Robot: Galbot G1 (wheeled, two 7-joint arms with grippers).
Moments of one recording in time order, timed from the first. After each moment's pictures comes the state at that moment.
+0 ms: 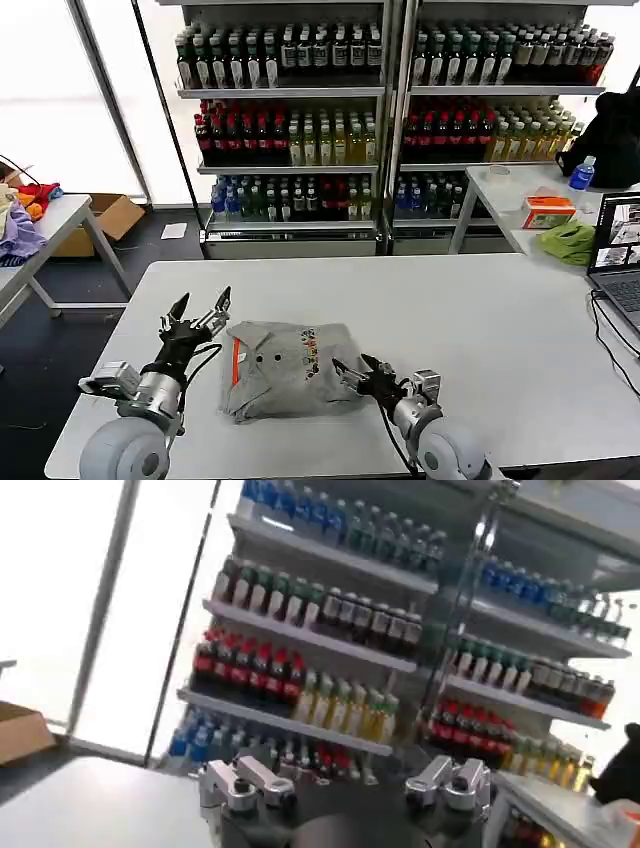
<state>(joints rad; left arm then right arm) 1.34 -1.23 -0.55 -2.17 -0.66 0.31 -0.17 -1.13 1.14 0.10 1.86 0.78 -0.47 0.09</state>
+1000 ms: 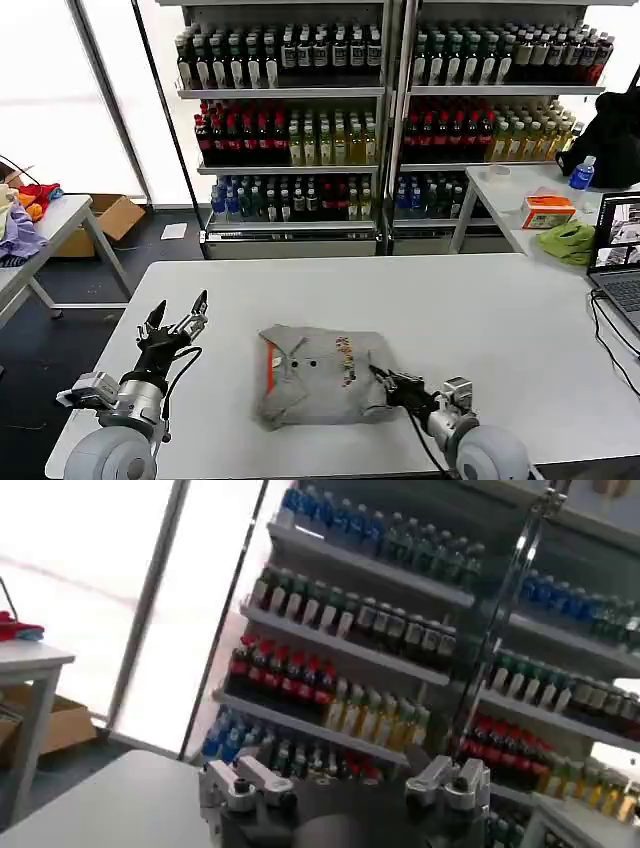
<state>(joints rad) 1.38 -1.29 -0.62 -2.16 -0.66 0.30 -0.15 -1.27 1.00 0.28 1.96 0.71 -0.48 -0.01</state>
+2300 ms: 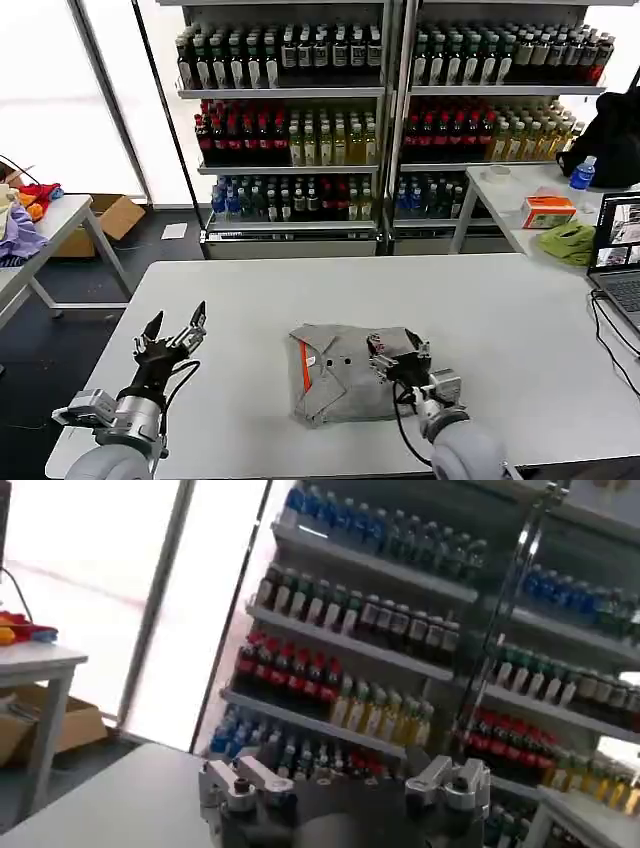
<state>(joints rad) 1.46 -1.31 -0.64 -2.20 -0.62 0.27 -0.13 -1.21 1.13 0.16 1.98 0.46 -0.42 0.25</state>
